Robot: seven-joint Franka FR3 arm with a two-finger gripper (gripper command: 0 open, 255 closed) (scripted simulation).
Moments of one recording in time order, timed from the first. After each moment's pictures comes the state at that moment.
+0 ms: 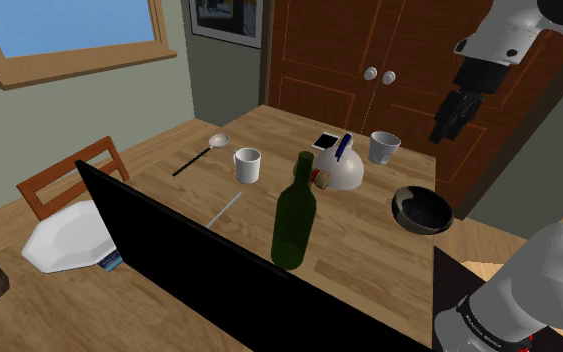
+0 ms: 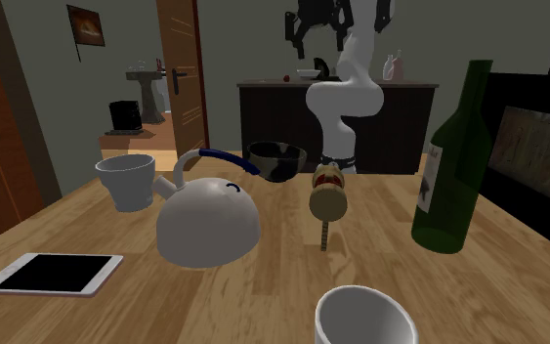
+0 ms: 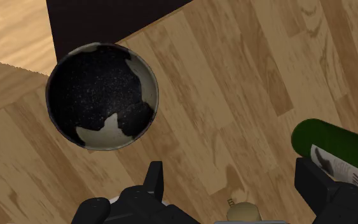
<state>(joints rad) -0.02 -0.81 -0.07 -2.29 0.11 1.46 -0.03</state>
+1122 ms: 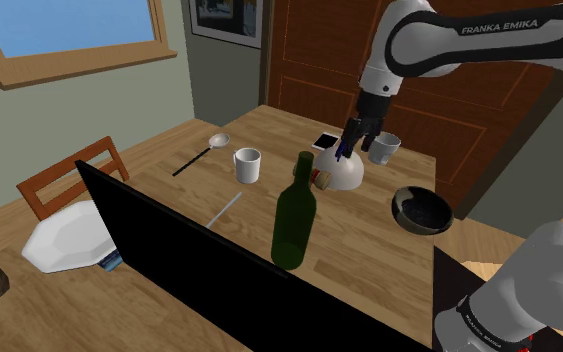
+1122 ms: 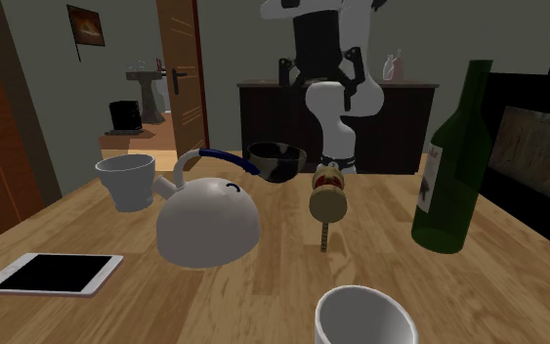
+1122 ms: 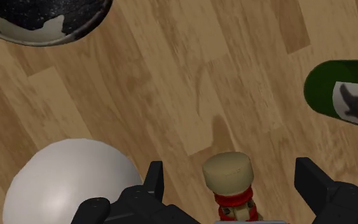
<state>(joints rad) 0.05 -0.32 0.02 -2.19 0.14 1.82 -0.03</state>
